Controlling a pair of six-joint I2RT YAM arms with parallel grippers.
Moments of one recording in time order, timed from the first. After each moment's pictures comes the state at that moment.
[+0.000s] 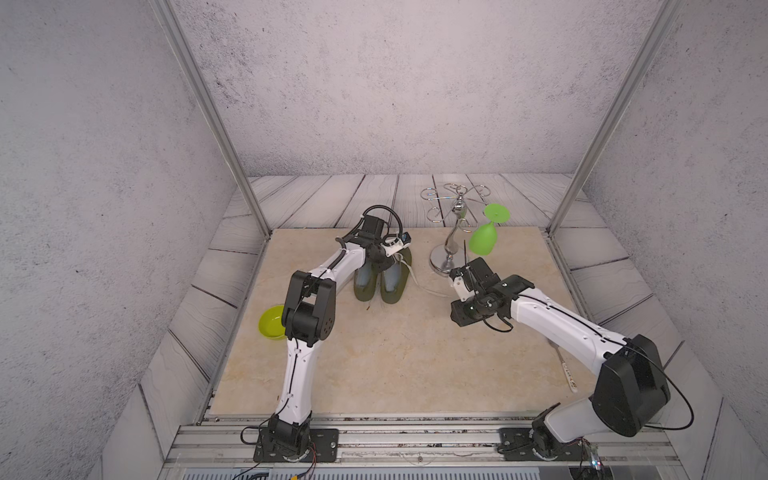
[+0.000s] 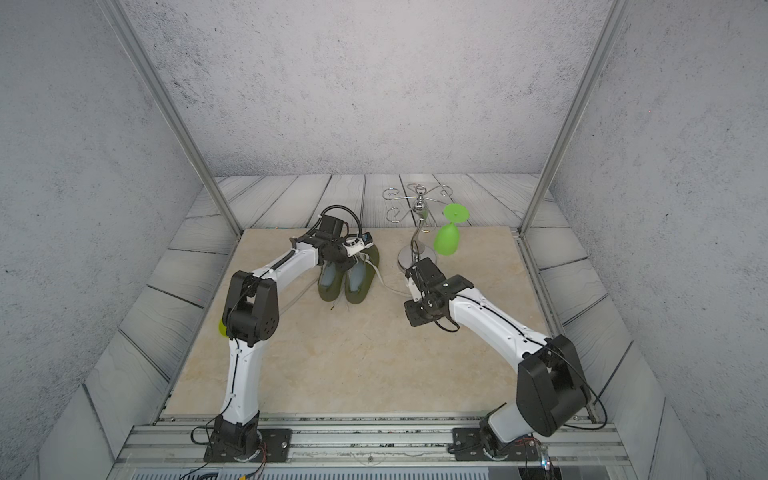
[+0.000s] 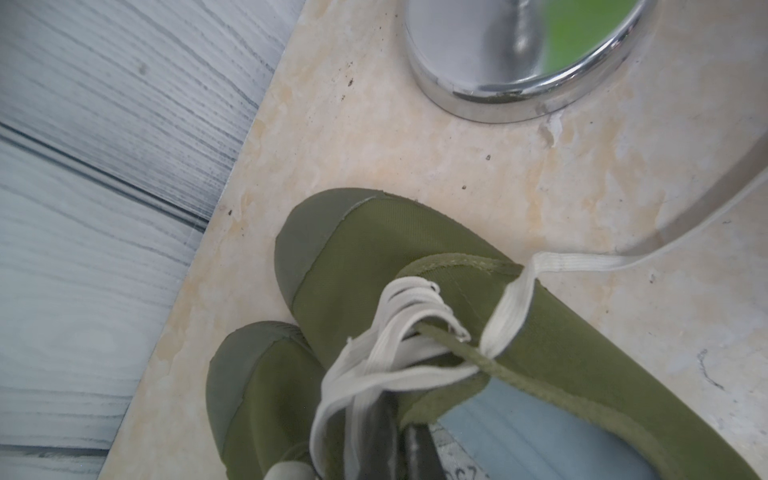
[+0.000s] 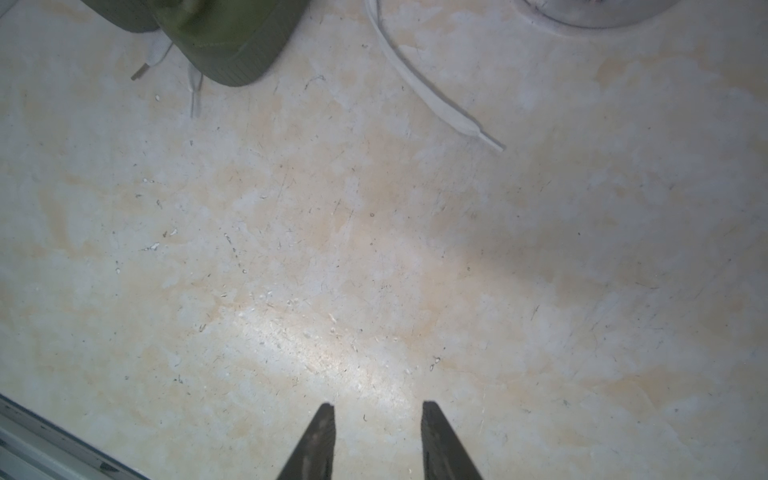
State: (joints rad) left arm -0.38 2.25 1.88 -0.52 0.21 0.77; right arm 0.56 1.48 1.16 -0.83 -0.08 0.18
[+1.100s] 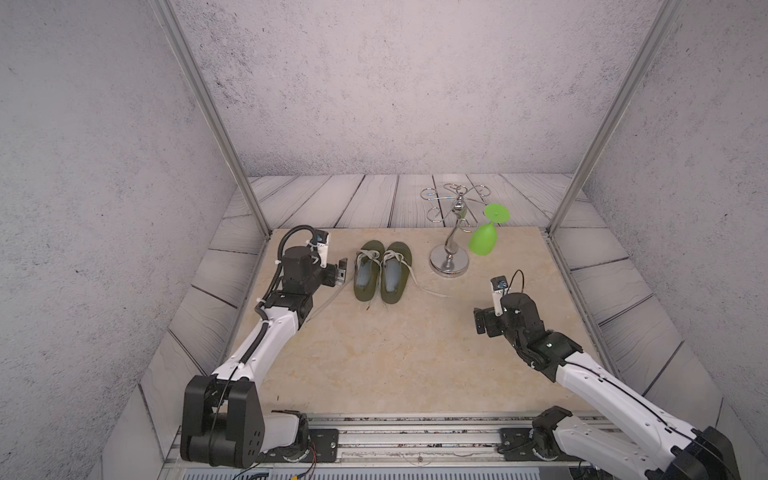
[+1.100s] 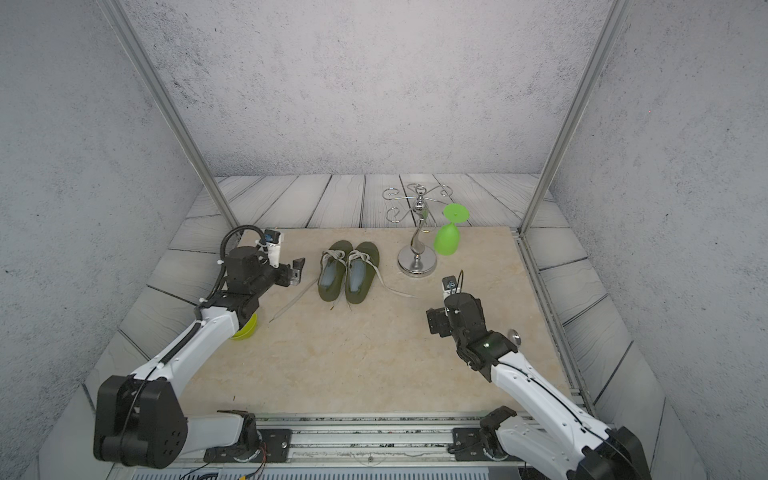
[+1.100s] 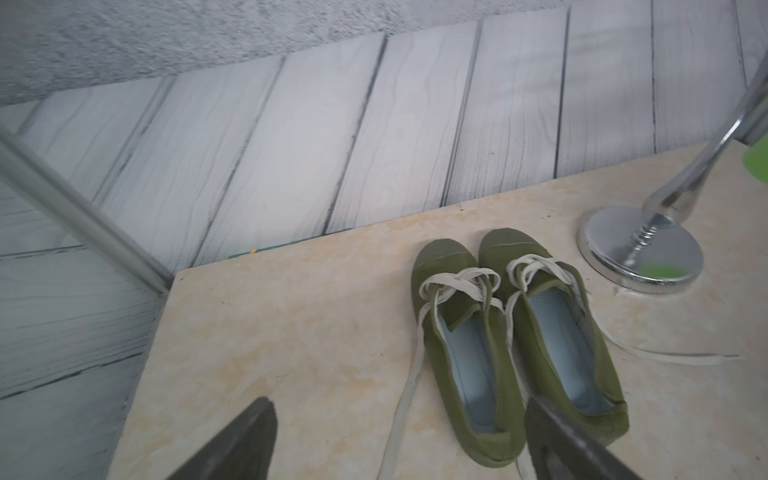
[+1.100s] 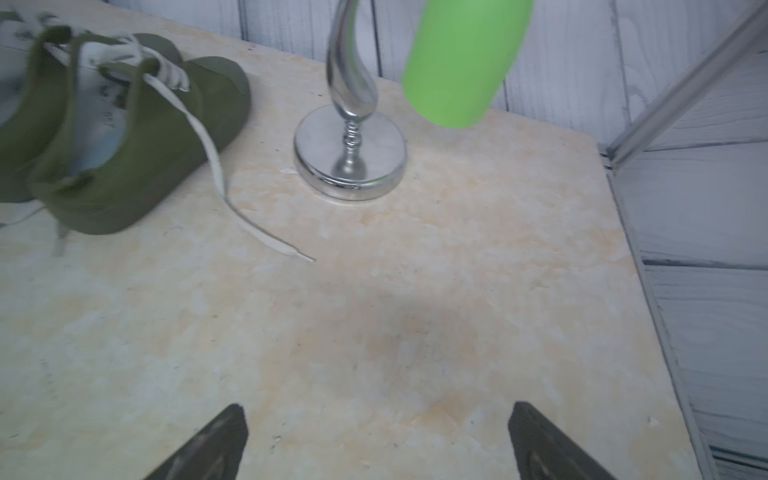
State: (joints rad) left arm -0.13 1.28 0.86 0.04 0.08 0.09; right arm 0.46 0.96 0.60 -0.27 0.36 0.06
